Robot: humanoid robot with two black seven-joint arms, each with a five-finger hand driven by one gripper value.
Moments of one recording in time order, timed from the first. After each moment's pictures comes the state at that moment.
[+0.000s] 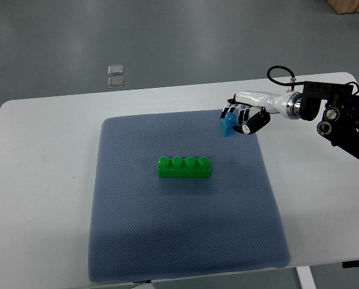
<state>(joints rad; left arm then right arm) 0.01 0.00 -0.10 -0.15 0.07 0.00 0.03 0.88 -0.47 0.58 1.14 -1.52 0.35 0.03</state>
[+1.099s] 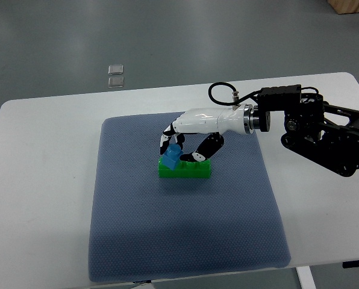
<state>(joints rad) 0.01 0.00 -0.10 -0.15 0.07 0.00 0.03 0.97 -0.36 0.42 1.18 -1.72 0.31 0.47</state>
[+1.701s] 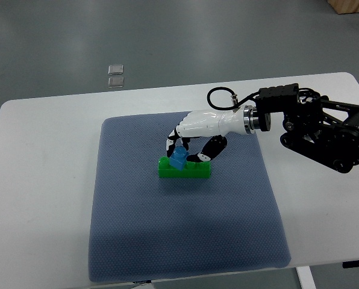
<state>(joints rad) 0.01 0.00 -0.10 -0.15 0.07 0.00 0.03 1.02 -0.36 0.34 1.12 -1.77 0.27 0.51</state>
